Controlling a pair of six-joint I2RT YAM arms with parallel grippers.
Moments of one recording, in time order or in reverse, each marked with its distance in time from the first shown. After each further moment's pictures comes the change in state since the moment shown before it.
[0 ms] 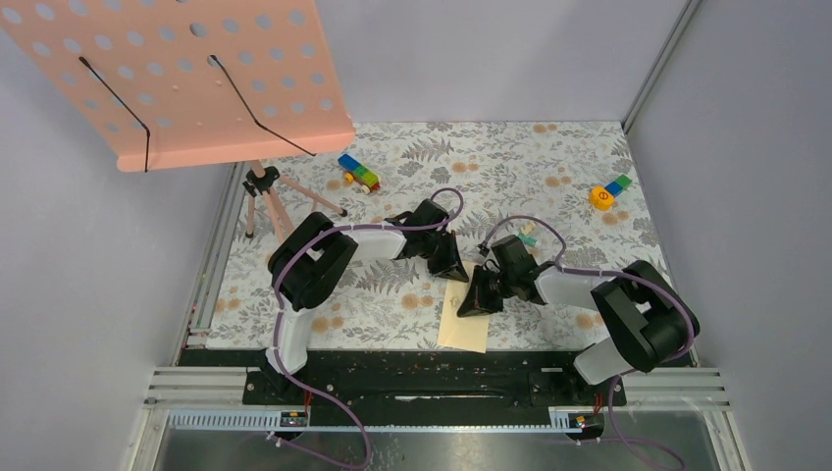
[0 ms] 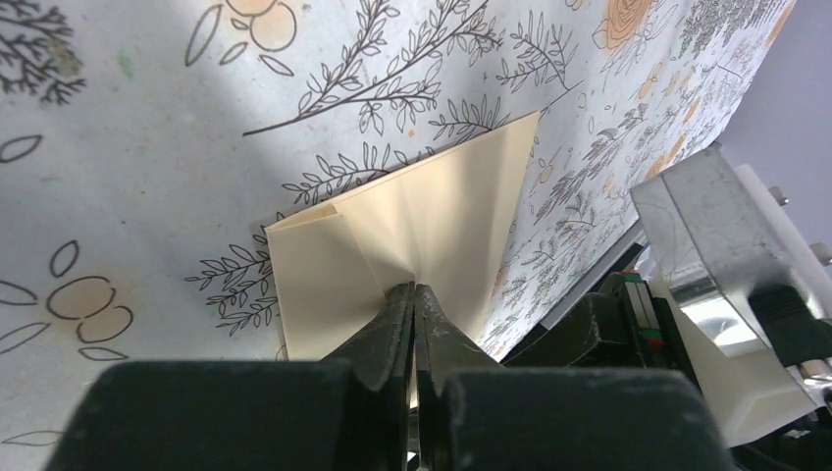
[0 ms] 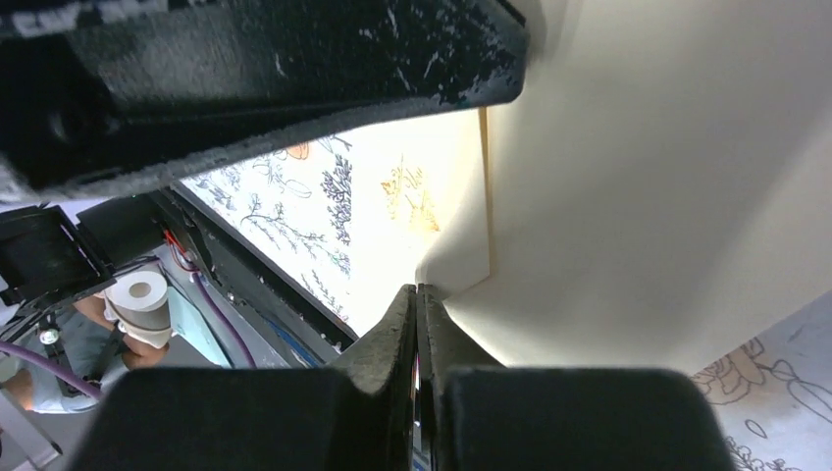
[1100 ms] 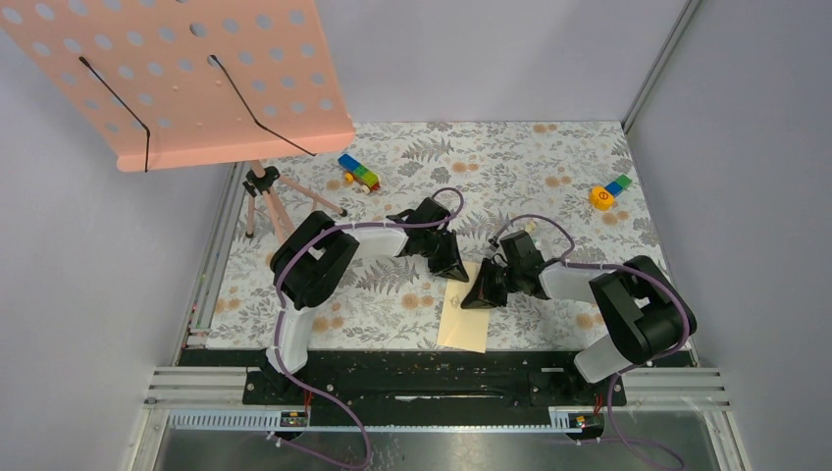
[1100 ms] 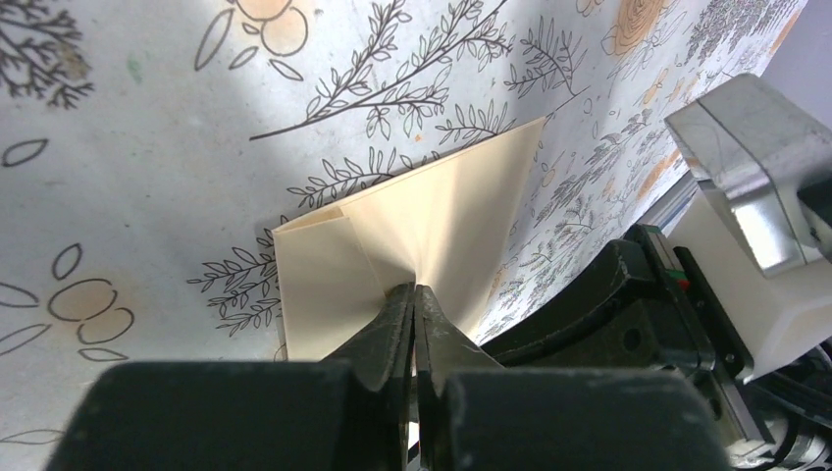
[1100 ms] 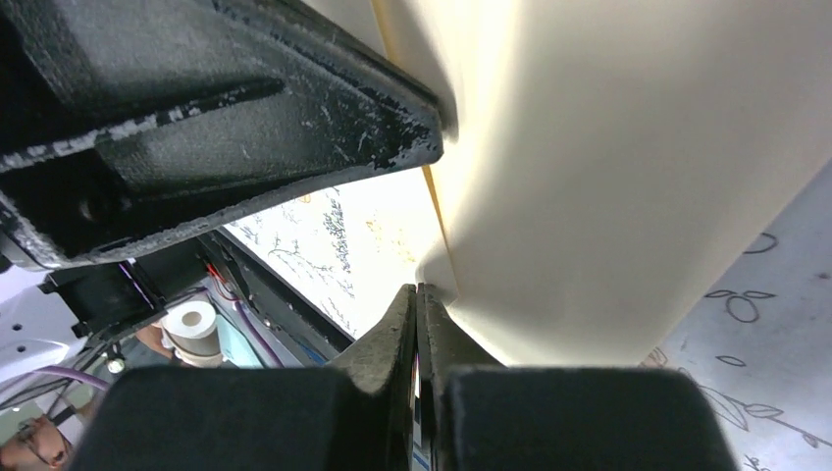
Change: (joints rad) left arm -0.001 0.016 0.037 -0.050 0.005 -0.013; right arm -0.087 0.040 0.018 0.008 -0.025 0.051
